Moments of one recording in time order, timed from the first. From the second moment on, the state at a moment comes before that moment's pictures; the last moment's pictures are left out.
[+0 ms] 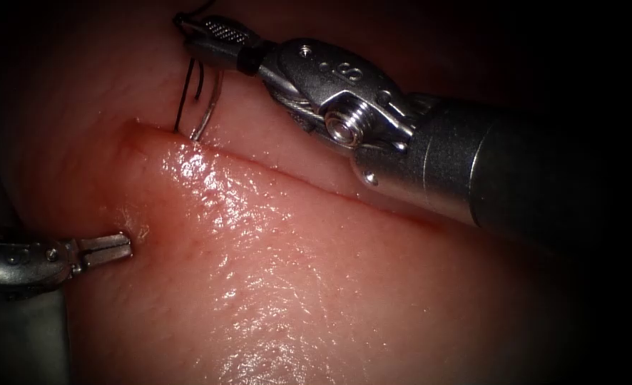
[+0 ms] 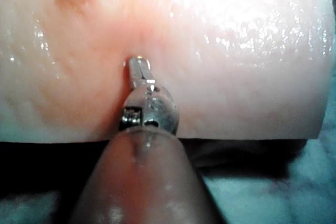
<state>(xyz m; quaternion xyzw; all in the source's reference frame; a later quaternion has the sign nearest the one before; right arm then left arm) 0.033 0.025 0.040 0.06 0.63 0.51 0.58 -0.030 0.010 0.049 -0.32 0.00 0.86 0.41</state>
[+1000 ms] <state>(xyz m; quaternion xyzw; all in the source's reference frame) 0.032 0.020 0.035 -0.12 0.55 0.30 0.77 -0.030 0.010 0.048 -0.32 0.00 0.85 0.41</state>
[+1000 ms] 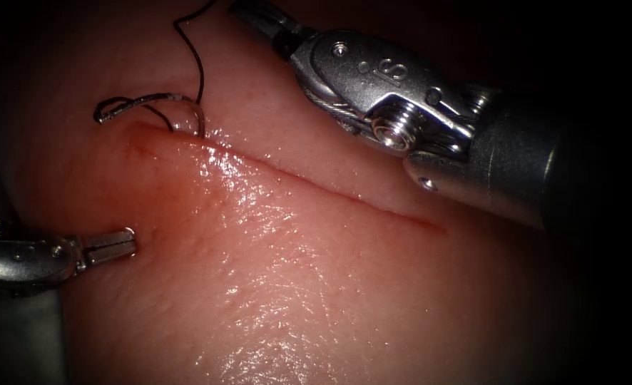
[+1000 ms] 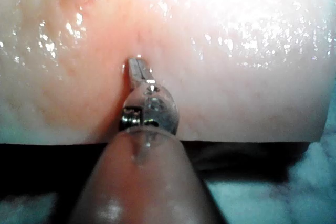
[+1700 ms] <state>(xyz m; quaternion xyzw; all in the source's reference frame) 0.037 0.014 0.037 -0.24 0.46 0.19 0.83 -0.030 0.010 0.048 -0.32 0.00 0.85 0.41</state>
